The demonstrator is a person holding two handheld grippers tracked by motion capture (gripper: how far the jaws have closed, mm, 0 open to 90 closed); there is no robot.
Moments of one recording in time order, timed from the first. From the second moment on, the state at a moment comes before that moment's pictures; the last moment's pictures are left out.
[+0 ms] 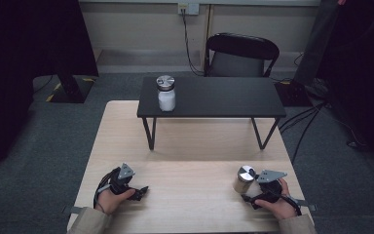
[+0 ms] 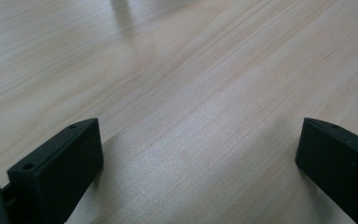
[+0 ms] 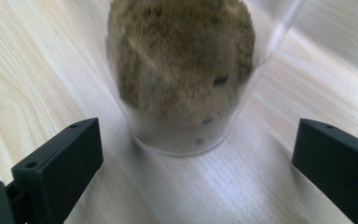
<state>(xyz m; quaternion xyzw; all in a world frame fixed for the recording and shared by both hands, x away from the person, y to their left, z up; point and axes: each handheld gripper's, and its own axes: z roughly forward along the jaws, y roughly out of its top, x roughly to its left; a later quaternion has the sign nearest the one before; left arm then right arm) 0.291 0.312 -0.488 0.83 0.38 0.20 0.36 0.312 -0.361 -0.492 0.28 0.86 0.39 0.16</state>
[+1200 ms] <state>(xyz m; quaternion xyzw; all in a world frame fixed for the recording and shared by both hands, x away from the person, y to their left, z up) 0.291 0.311 -0.488 0.83 0.38 0.20 0.36 0.318 -0.359 -0.490 0.25 0.84 0.45 0.16</state>
